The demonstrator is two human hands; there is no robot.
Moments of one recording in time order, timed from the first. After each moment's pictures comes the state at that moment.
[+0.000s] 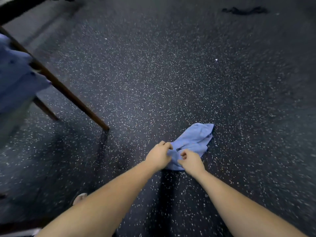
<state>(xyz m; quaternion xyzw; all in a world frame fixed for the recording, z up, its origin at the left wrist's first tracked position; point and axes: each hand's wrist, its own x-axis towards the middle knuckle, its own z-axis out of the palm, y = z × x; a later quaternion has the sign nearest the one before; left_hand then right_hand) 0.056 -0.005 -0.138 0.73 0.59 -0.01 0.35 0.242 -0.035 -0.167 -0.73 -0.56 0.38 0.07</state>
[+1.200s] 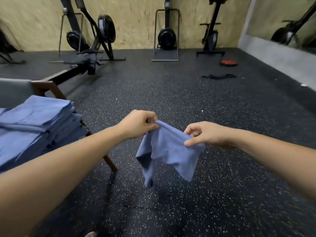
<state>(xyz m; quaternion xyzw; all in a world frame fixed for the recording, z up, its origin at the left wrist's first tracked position) -0.014 0.020 0.246 0.82 0.52 0.17 0.16 0.285 -0.015 0.230 -0.52 -0.71 0.46 0.14</state>
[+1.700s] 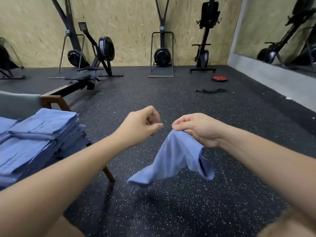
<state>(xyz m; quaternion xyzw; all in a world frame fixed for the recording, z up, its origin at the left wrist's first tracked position) 0.006 -0.068 0.313 0.78 0.49 0.33 0.19 0.245 -0.070 0.307 -0.49 -0.54 0.59 0.35</state>
